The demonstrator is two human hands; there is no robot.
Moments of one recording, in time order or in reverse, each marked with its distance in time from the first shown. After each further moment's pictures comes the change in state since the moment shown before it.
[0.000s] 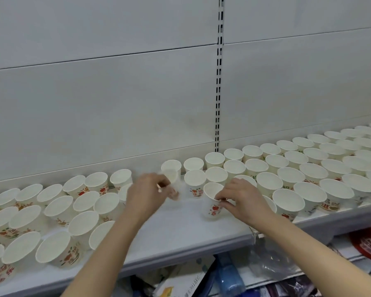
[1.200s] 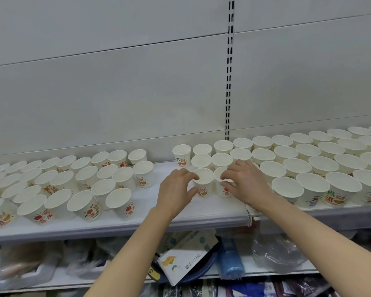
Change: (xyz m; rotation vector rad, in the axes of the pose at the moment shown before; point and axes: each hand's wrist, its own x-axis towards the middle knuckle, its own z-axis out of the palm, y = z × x) left_hand -0.057 0.056 0.043 0.107 -0.038 0.077; right_hand -0.004 0.008 -0.009 -0.134 0.023 -0.067
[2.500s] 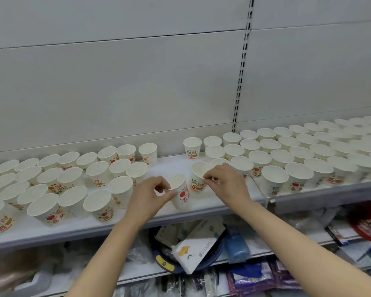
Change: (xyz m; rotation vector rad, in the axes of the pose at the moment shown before) left_hand -0.068 -0.120 -0.061 -0.441 -0.029 -0.092; right_hand 0.015 -0.125 0.034 0.196 0.084 0.263
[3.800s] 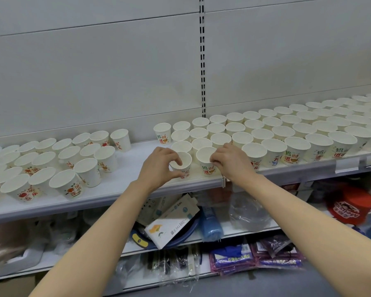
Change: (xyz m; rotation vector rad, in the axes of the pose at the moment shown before) left_hand 0.031 0.090 0.101 0.371 -0.103 0.209; right_hand -0.036 0.114 -0.081 -0.203 -0.097 -0.156
